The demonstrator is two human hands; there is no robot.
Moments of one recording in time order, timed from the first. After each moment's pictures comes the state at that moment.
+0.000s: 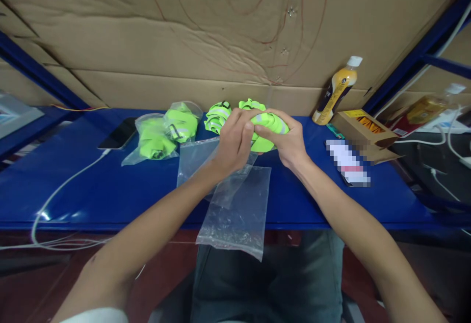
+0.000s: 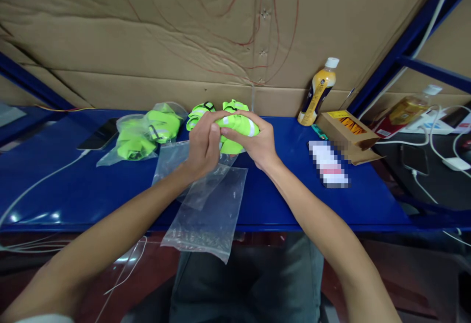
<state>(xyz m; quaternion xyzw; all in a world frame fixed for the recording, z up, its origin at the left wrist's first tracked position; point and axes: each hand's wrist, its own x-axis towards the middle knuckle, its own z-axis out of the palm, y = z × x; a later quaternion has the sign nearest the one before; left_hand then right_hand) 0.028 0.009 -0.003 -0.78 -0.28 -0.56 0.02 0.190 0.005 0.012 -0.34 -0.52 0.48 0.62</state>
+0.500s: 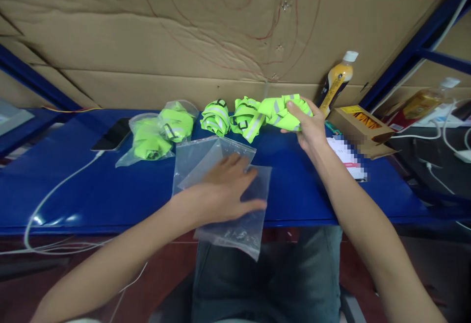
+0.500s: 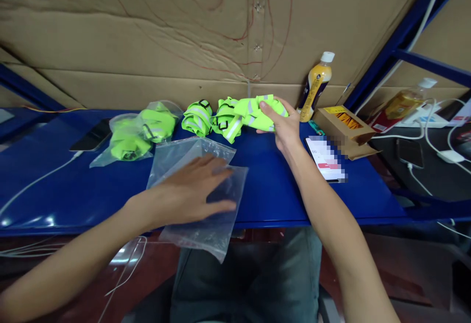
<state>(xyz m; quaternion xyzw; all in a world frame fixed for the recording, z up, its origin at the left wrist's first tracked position) 0.001 -0.080 0.027 -0.93 -0.37 -0.05 0.02 0.255 0.052 0.010 -0.42 -0.41 0.44 0.68</state>
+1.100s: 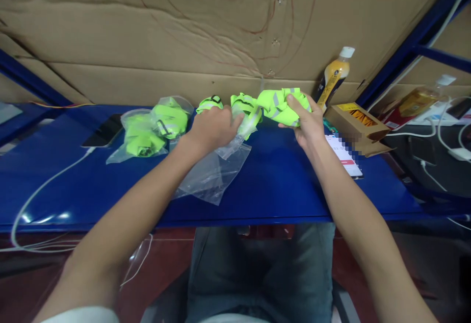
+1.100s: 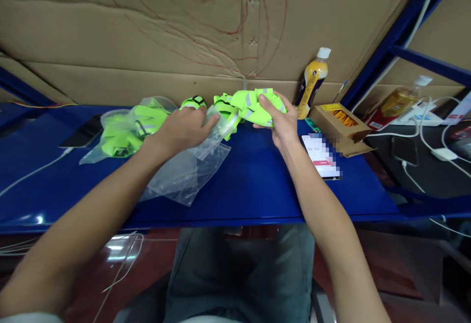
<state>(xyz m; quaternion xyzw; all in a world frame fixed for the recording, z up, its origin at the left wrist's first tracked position) 0.016 0.031 0.033 -0.78 -0.60 -0.14 0.12 0.263 0.055 0.011 -0.42 -0.42 0.44 0.68</state>
